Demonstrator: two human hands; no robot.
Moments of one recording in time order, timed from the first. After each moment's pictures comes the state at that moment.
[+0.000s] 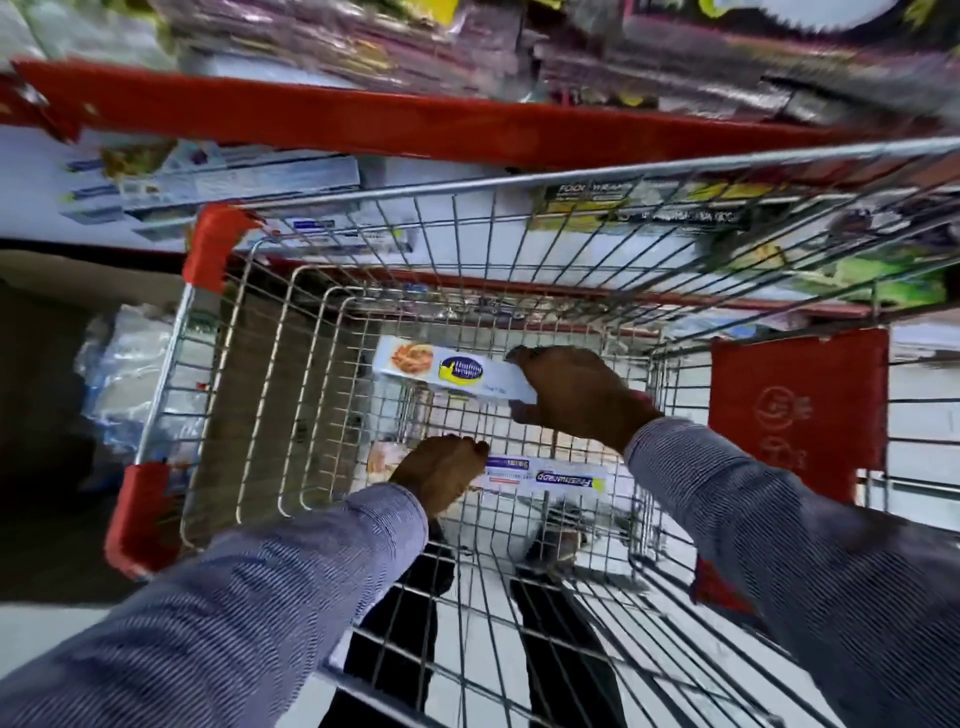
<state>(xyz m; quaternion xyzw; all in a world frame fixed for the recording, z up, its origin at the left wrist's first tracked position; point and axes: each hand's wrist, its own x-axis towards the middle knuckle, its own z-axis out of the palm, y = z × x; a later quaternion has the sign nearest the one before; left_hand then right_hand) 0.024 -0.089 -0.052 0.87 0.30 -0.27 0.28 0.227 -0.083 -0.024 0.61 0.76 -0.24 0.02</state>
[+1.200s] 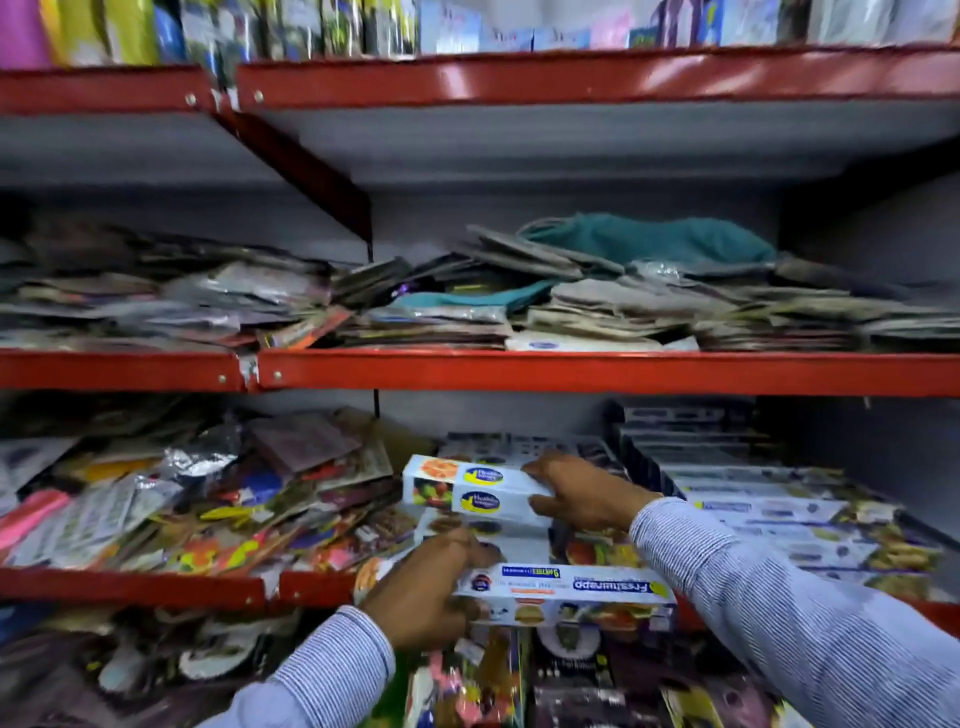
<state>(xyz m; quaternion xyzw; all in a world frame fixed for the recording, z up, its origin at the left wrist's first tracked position) 0.051 0.094 0.559 0.93 0.26 0.24 0.08 0.290 0.086 0.622 0.64 0.76 0.04 -0.11</state>
